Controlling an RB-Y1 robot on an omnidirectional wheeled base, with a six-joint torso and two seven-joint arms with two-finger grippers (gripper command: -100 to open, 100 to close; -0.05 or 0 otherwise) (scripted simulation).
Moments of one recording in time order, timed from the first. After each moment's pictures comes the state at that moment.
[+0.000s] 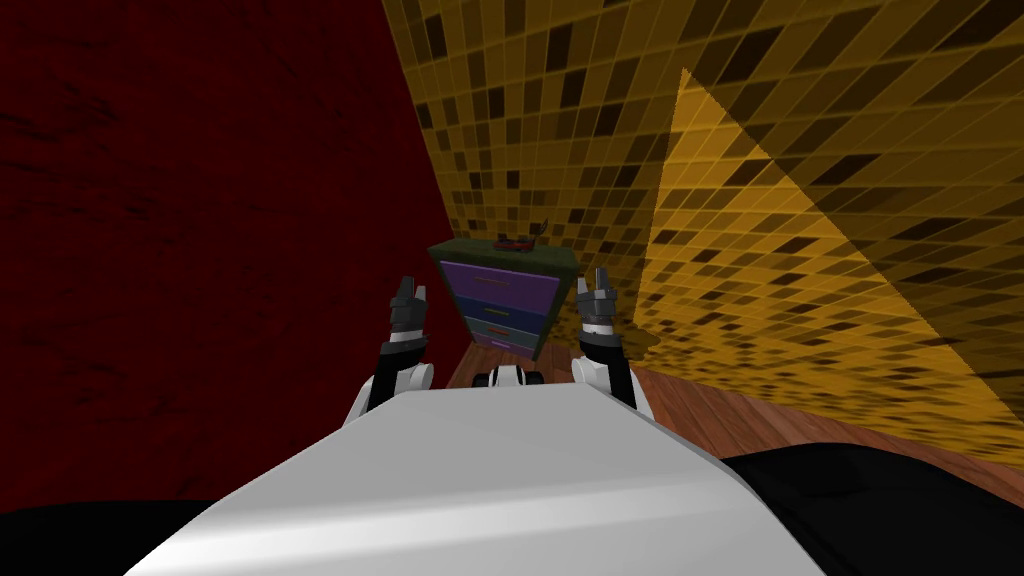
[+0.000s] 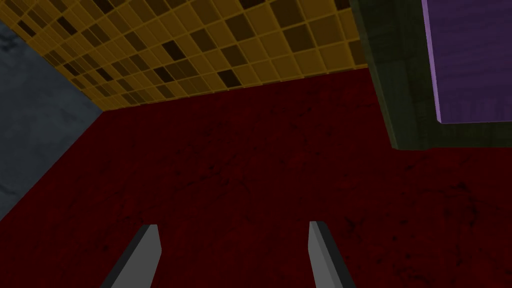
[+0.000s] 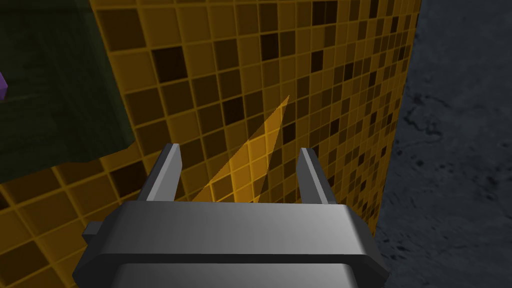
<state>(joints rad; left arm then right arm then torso) 0.49 0.04 0.03 -2.26 -0.08 -0.40 -0.09 0.51 -0.03 0.05 -2.36 0.02 -0.38 -0.07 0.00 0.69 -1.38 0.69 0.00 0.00</state>
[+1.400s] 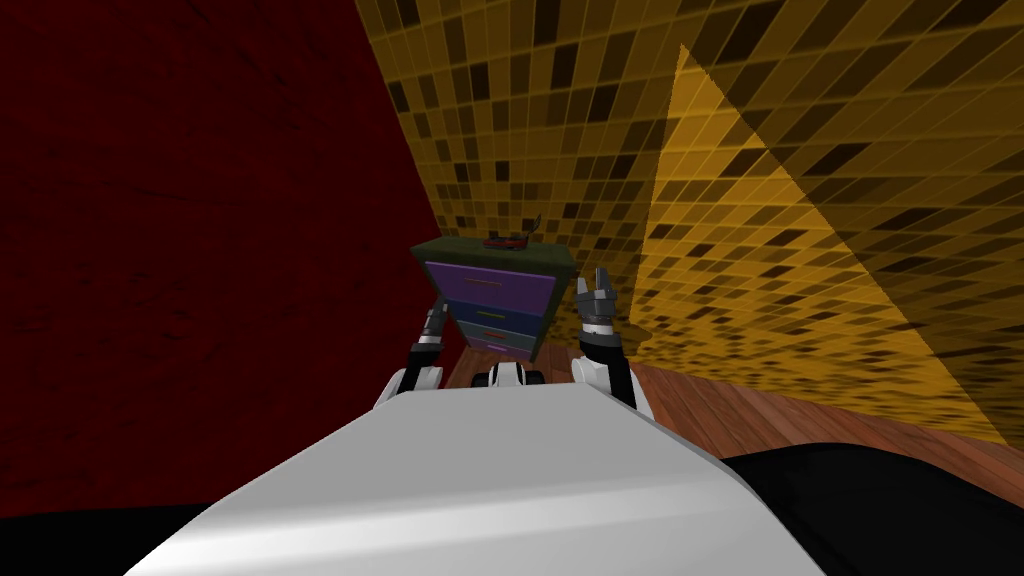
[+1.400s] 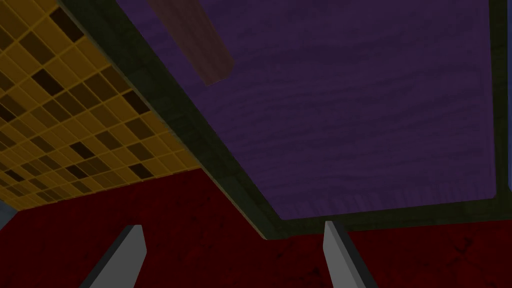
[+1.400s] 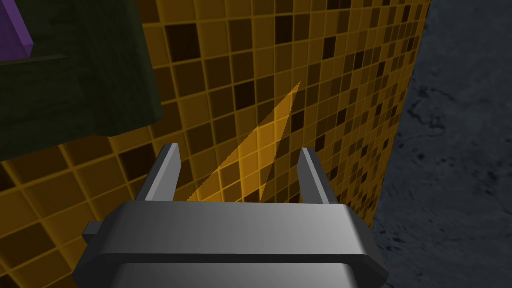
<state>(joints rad) 0.41 0.13 -0.01 -1.91 -0.12 -0.44 -0.13 0.52 -0.03 0.05 -2.36 0.02 -0.38 -0.07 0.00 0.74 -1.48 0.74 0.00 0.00</state>
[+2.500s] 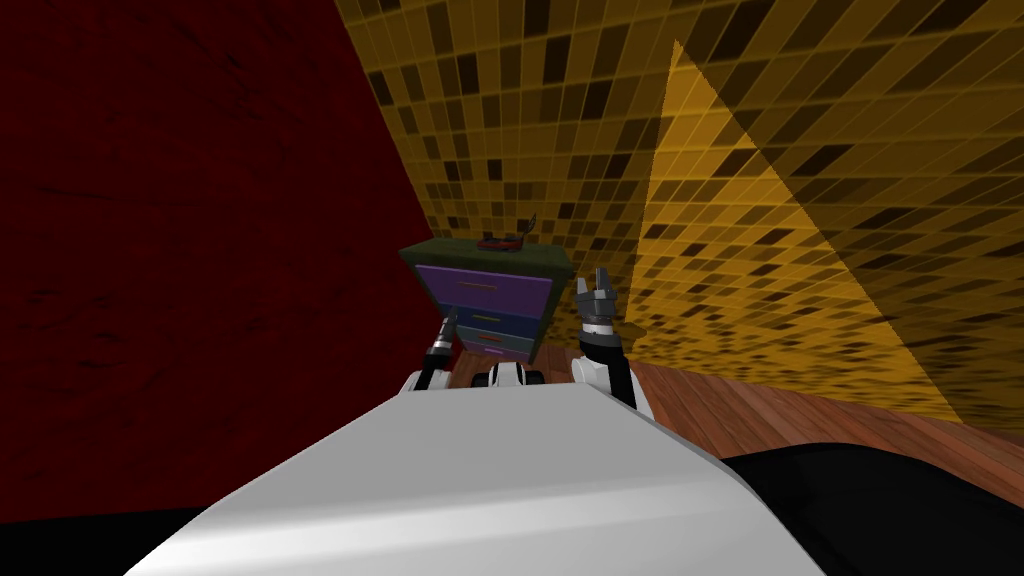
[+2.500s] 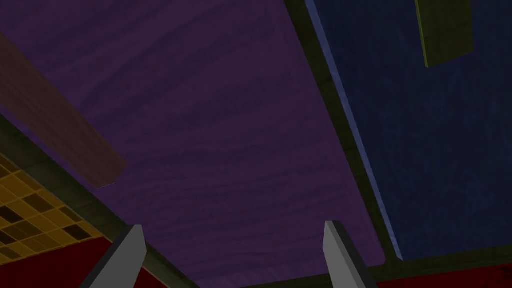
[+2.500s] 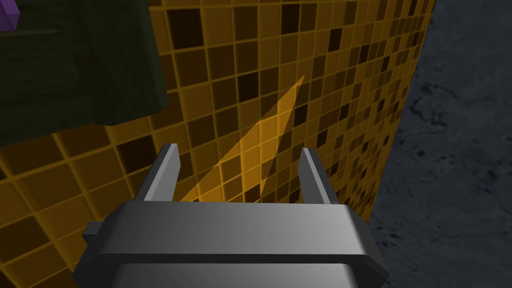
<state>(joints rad) 0.35 0.11 -0.04 -1.67 -0.15 -0.46 -0.16 0.52 -0.03 0.05 -2.36 0.02 -0.38 -0.07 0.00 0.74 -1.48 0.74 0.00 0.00</state>
